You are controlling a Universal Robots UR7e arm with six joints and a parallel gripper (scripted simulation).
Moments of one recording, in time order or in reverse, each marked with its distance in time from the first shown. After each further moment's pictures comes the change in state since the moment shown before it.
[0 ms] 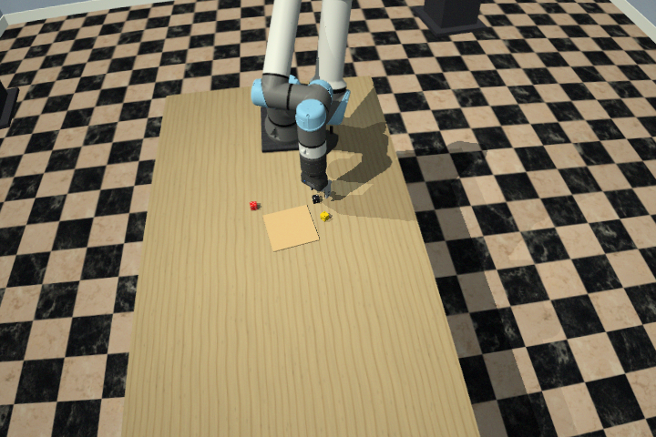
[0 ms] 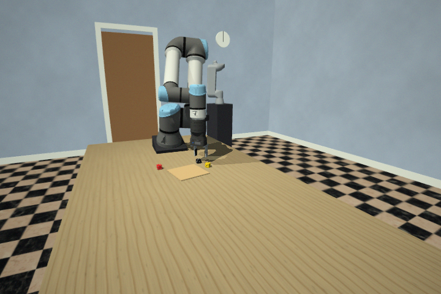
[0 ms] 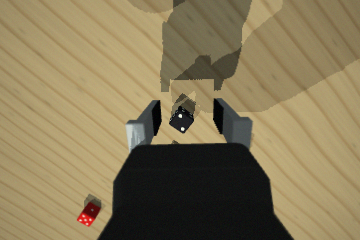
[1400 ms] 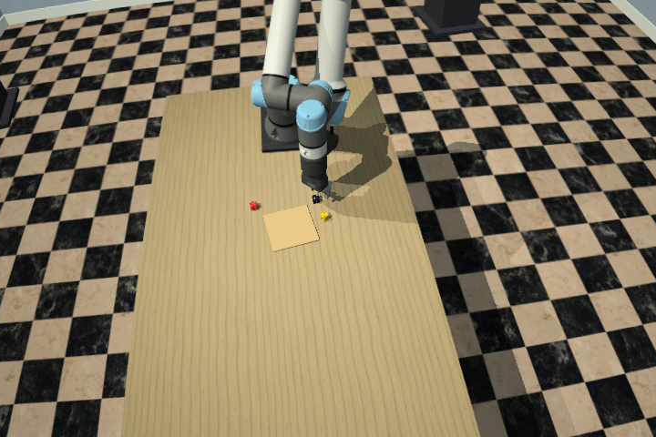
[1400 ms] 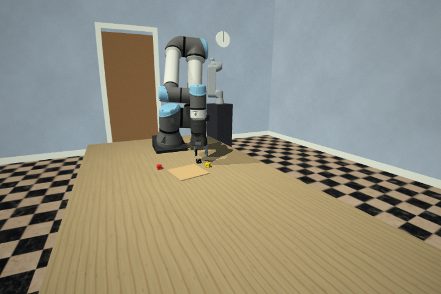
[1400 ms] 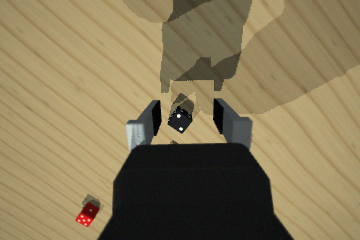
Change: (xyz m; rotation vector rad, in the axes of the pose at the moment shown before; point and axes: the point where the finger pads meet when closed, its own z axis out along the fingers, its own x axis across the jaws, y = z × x) arm 0.002 0.000 0.001 0.002 -0.001 0.000
